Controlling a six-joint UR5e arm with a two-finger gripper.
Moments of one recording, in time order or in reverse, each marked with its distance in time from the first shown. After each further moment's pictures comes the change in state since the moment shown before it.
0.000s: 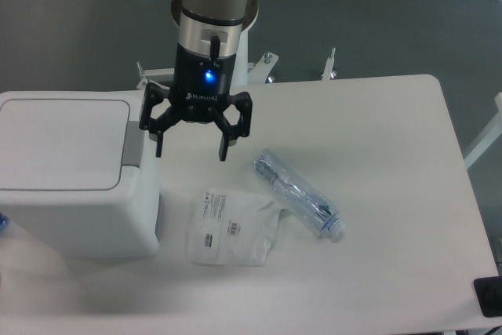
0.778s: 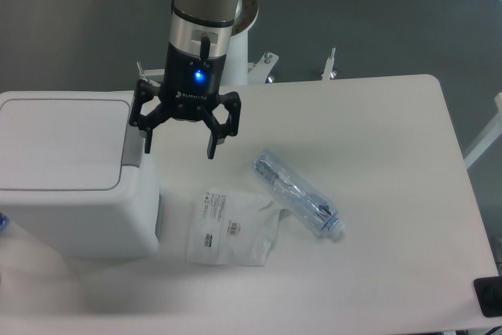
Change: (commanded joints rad) arm -0.023 -0.014 -0.009 0.002 -0.005 0.003
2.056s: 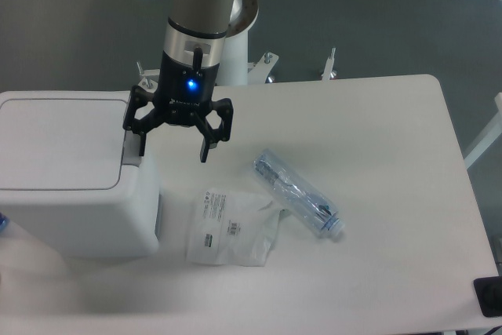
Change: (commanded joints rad) arm -0.002 0.000 -0.029 0.003 0.000 0.006
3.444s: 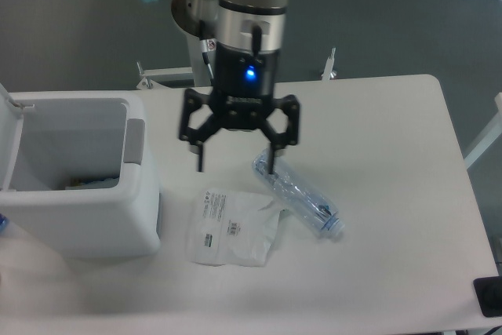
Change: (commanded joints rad) arm 0.110 -0.129 0.273 -0.040 0.204 0.323
